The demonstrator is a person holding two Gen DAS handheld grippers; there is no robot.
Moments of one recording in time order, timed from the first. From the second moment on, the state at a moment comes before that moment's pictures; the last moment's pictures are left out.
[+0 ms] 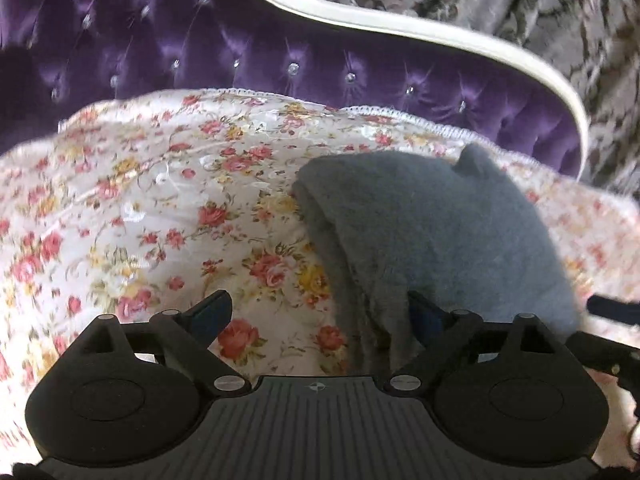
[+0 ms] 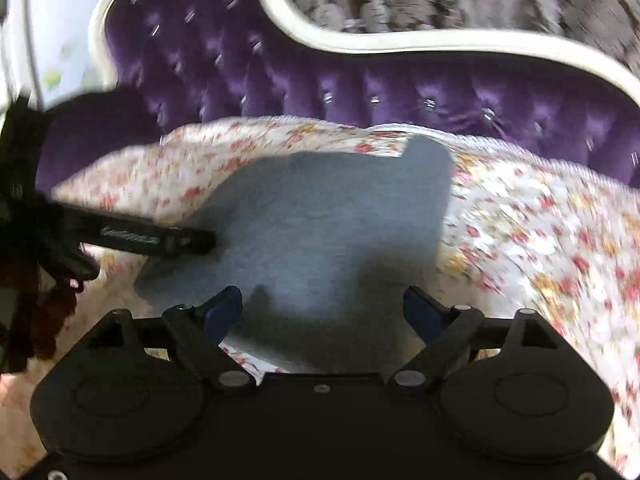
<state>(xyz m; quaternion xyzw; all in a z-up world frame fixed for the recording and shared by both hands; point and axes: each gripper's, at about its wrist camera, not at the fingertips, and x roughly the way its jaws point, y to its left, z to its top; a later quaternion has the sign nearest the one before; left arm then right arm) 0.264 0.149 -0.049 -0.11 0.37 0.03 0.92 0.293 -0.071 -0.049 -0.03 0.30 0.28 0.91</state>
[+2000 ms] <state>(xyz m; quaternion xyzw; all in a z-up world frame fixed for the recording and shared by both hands) 0.090 0.091 -0.070 -0.26 0.41 -0.15 0.86 0.108 -0.201 -0.069 0.19 0.44 0.28 0.83</state>
